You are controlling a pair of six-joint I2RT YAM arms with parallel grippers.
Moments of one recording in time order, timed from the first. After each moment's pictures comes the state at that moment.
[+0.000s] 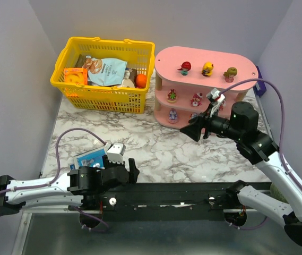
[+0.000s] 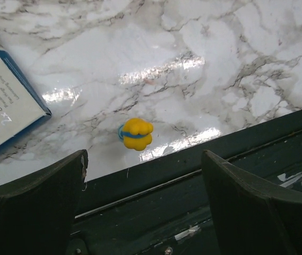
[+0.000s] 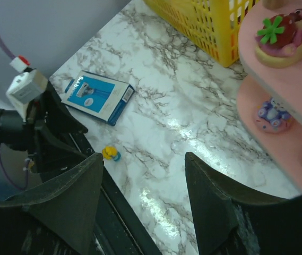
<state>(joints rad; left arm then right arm) -1.40 0.57 0.52 -0.80 -0.66 -1.04 0.54 0.88 1.02 -0.41 -0.43 0.21</state>
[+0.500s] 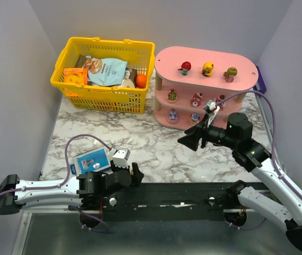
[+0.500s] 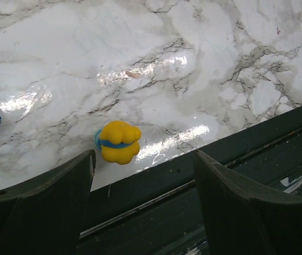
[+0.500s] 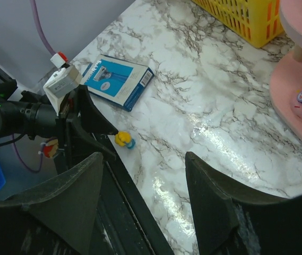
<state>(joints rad) -1.40 0.59 0.29 -0.47 -0.62 -1.03 0.54 0.80 0.79 -0.24 -0.54 0.27</state>
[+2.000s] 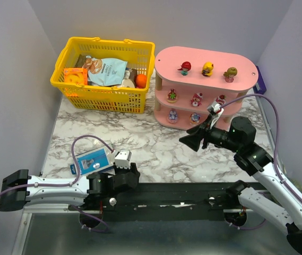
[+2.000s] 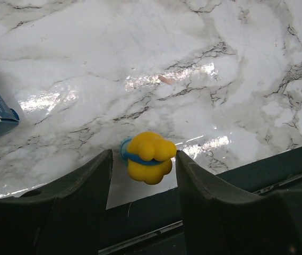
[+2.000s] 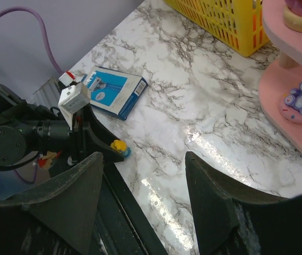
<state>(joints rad) -1.40 0.76 0.23 -0.35 -0.71 -1.08 0.54 0.74 0.74 -0.20 -0.49 0.30</state>
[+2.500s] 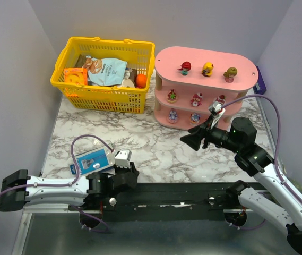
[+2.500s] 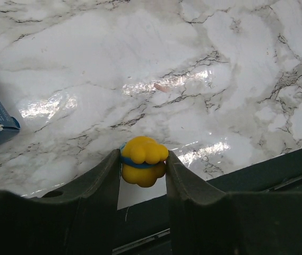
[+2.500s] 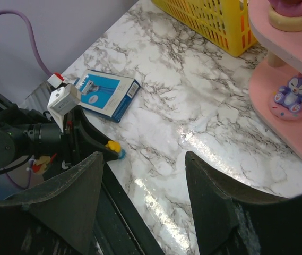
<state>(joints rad) -1.40 0.75 0.24 -0.34 -0.73 -1.06 0.54 0.73 0.74 -0.21 -0.45 0.29</state>
